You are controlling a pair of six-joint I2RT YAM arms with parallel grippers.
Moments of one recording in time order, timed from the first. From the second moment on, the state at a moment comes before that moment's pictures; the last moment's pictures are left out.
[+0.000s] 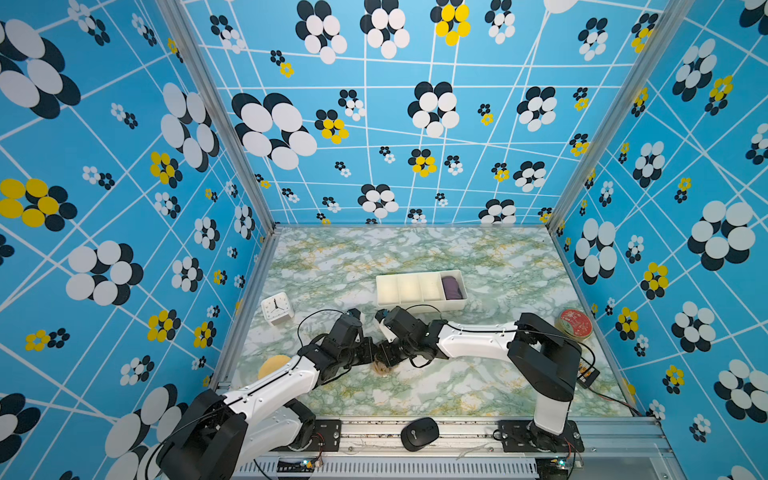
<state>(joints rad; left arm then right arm) -0.60 1.11 0.40 -0.17 0.19 -0.71 1.05 1.89 1.09 -0.16 -0.24 0.55</state>
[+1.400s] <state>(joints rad) -0.82 1.28 0.52 -0.19 0.01 -0.70 0.97 1.77 0.93 -0.09 -0.35 0.57</state>
